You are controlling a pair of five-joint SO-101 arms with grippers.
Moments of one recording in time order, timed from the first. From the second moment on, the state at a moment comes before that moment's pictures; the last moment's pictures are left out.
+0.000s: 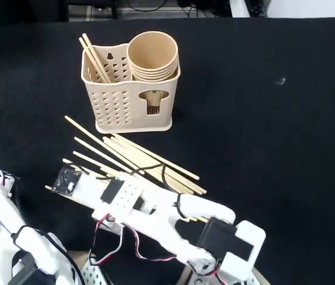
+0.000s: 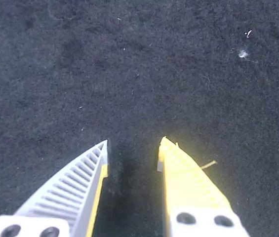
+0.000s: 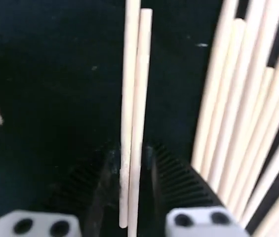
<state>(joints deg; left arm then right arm) -53.0 -36.8 68.7 29.1 25.2 -60.0 4.4 37.3 53.5 10.8</state>
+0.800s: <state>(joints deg) -53.0 -36.8 68.7 29.1 25.2 -37.9 -45.7 35.4 59.6 10.9</state>
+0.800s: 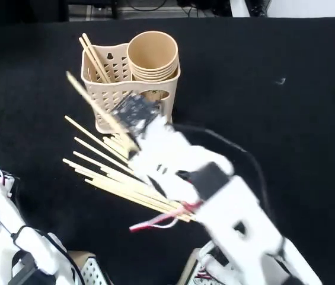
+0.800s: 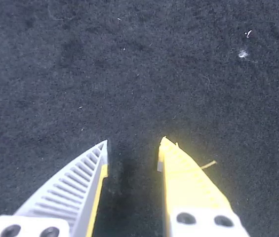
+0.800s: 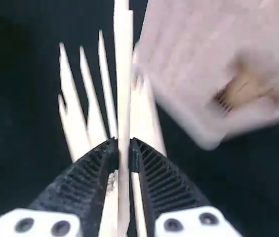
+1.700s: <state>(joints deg) -52.9 -36.8 68.7 29.1 25.2 -33.8 -7.7 13.7 -3.3 10.8</state>
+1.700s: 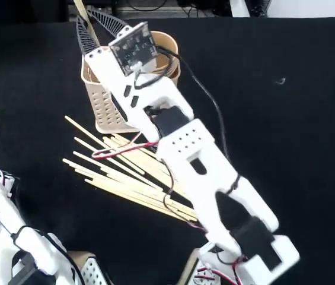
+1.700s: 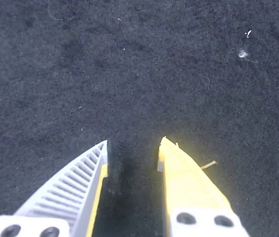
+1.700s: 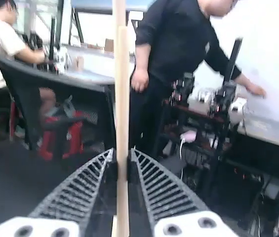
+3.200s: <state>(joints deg) -51.3 -36.8 68.7 29.1 25.3 -48.4 -27.6 69.1 33.0 9.9</state>
